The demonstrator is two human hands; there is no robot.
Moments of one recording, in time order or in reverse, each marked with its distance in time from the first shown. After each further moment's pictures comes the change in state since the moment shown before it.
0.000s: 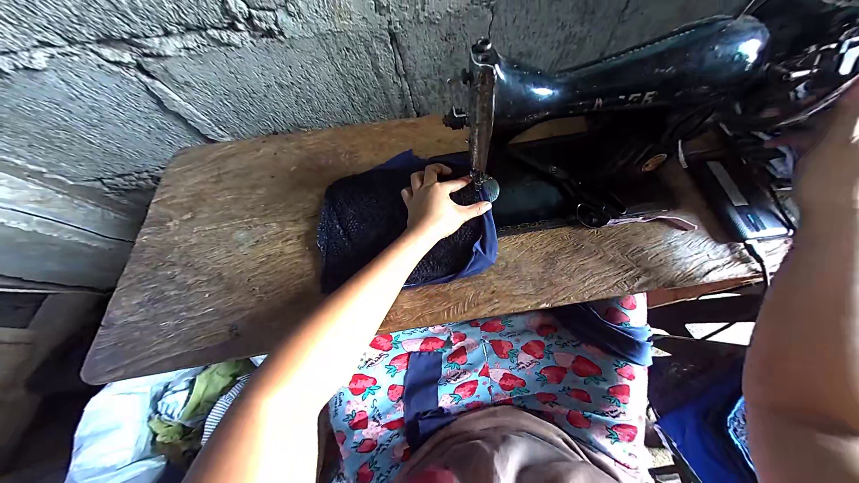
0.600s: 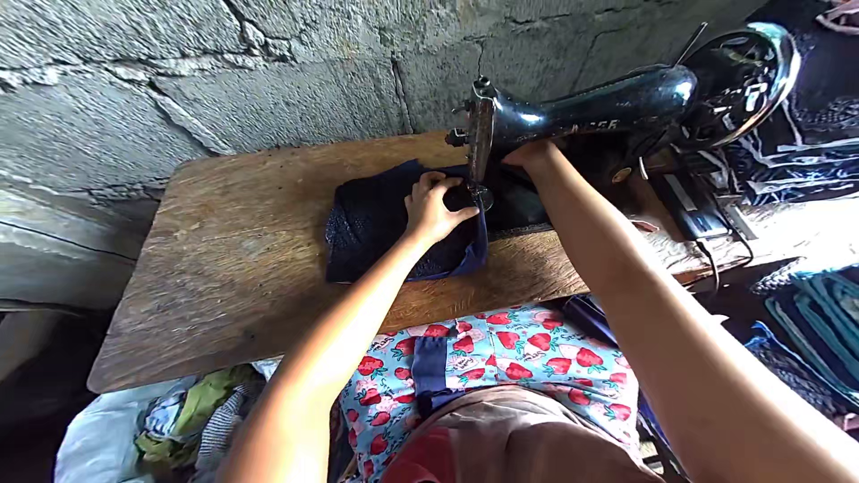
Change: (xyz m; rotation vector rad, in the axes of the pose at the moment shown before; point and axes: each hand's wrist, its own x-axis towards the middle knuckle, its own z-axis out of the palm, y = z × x) left_hand -0.004 -0.019 -0.005 -0.189 0.077 0.149; right_hand -0.030 -0.203 0.195 -0.027 -0.771 0.159
